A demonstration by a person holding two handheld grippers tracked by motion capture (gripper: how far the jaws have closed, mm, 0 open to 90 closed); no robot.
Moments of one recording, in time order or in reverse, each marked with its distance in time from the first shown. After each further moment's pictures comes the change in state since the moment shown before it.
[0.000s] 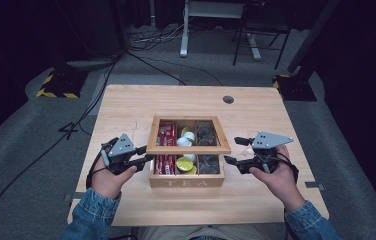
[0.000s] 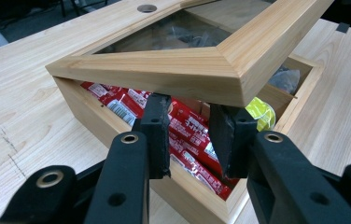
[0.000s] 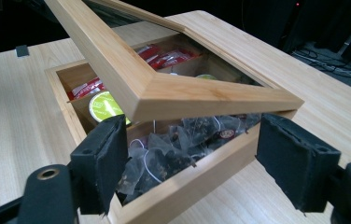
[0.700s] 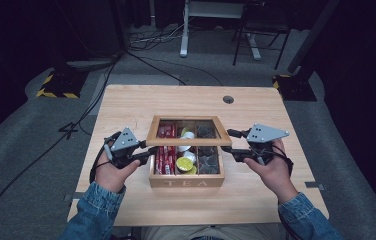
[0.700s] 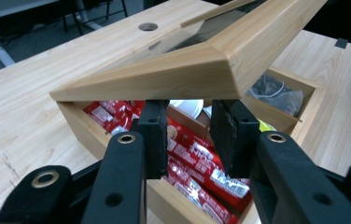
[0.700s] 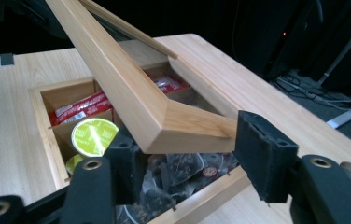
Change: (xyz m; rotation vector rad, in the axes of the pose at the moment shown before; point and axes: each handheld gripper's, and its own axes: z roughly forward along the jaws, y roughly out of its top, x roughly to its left) left arm 0.005 0.015 0.008 -0.053 -0.002 0.018; right arm -0.003 0.024 0.008 -0.061 -0.036 -0.090
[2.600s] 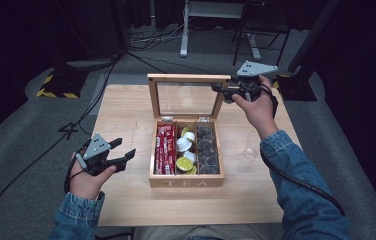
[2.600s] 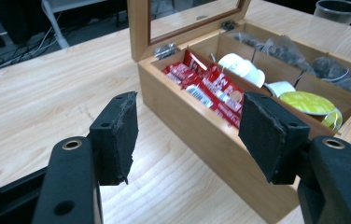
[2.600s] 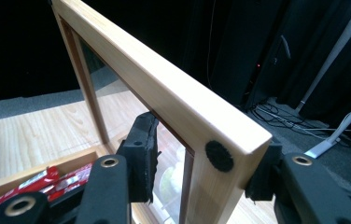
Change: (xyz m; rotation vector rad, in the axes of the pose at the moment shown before) left arm 0.024 -0.042 -0.046 -0.008 0.187 -0.086; right arm -0.110 0.092 0.063 -0.093 -0.050 0.028
